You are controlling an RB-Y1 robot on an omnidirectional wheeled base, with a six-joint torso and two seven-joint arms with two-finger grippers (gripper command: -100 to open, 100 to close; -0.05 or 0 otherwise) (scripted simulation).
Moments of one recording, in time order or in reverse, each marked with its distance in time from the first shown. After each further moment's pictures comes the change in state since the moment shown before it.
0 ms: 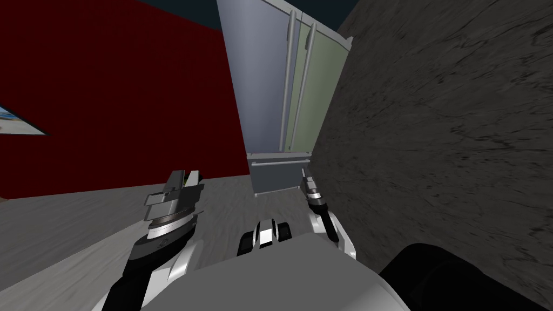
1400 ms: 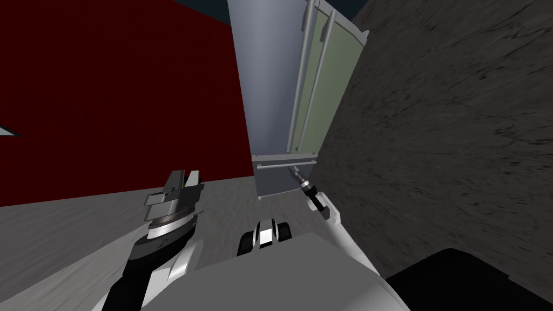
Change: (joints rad) left arm 0.000 0.000 0.000 0.000 0.000 0.000 0.000; right arm -0.298 -0.292 0.006 0.287 0.339 0.104 0.050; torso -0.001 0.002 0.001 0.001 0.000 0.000
